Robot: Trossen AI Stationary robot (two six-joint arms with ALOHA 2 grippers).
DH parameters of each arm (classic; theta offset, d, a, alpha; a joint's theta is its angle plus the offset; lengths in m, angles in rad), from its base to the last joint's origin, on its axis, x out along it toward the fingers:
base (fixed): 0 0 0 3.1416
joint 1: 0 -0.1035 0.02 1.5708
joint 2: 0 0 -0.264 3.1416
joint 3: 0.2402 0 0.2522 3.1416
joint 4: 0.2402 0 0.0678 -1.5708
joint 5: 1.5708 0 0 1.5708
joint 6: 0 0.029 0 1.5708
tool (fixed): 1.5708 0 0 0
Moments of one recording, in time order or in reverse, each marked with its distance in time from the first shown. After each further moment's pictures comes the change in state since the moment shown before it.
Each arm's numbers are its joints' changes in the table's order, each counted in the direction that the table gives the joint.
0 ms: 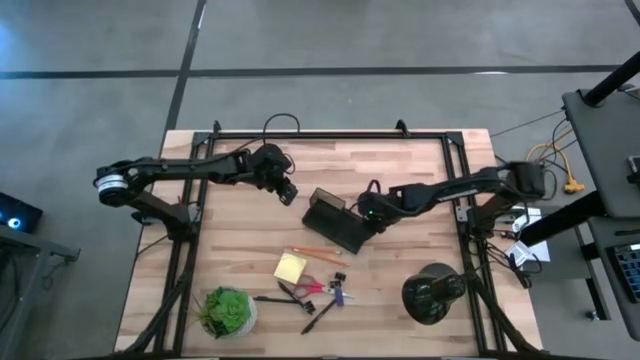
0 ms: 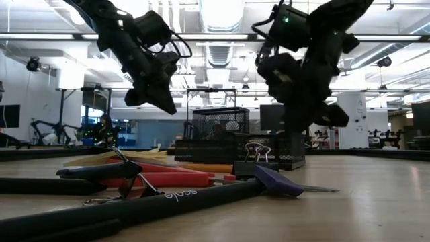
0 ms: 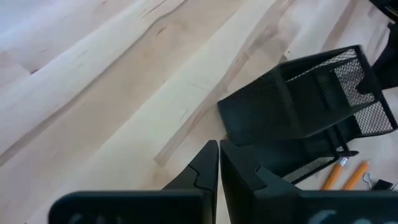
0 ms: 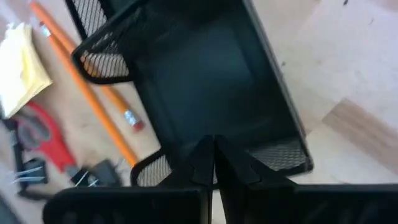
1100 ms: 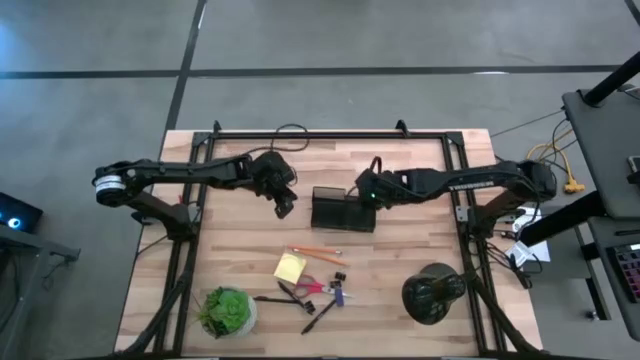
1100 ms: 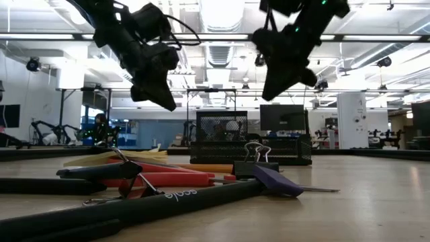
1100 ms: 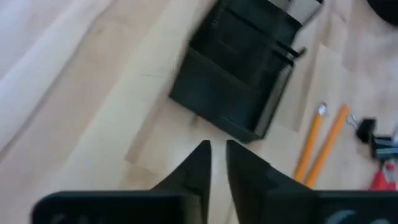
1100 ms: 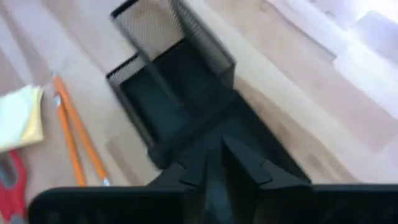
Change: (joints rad) left arm 0.090 -0.015 -0.002 0.023 0.048 0.203; right arm 0.028 -0.111 0.198 0.213 0.323 -0.379
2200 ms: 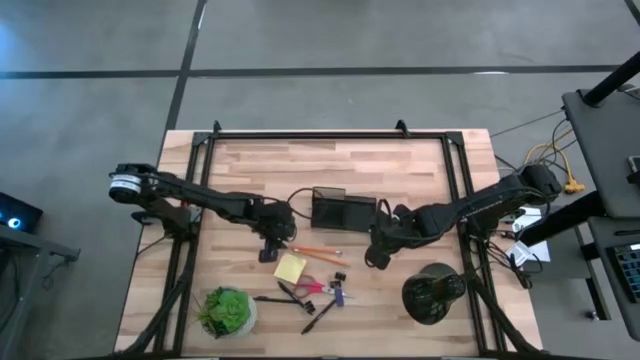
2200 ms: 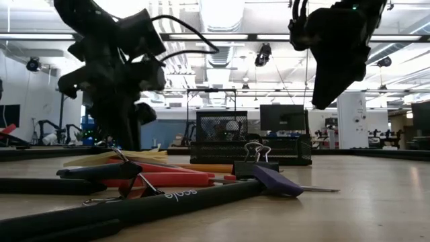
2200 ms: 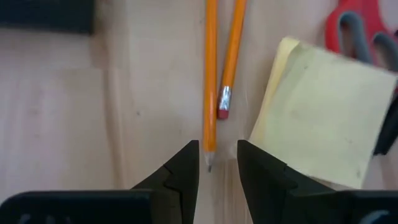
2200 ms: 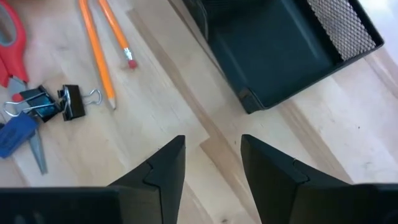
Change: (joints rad) left arm 0.301 0.155 -0.131 -0.065 0.058 0.225; right arm -0.345 -0.005 -0.060 0.175 0.069 0.230
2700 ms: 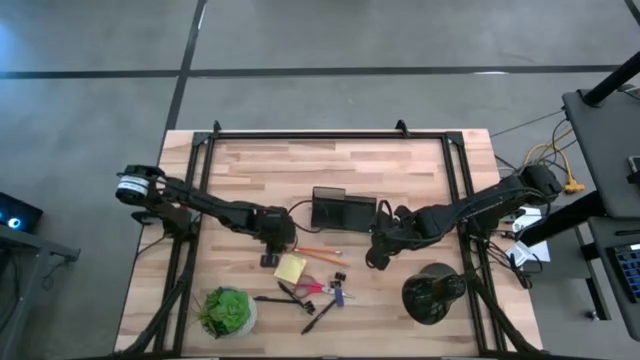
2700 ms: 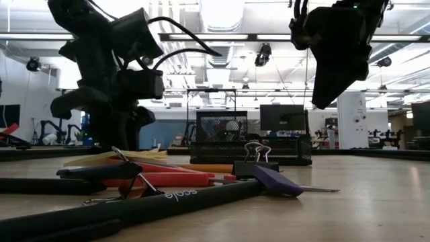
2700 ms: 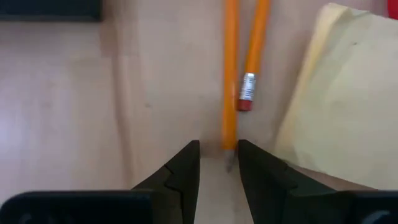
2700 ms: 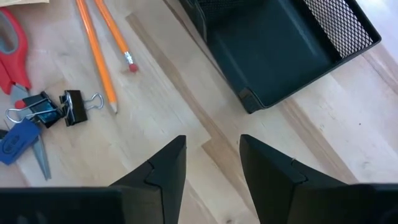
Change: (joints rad) left arm 0.081 0.054 0.000 -0.017 -0.213 -0.010; right arm -0.010 0.000 0.000 -0.002 0.012 0.033
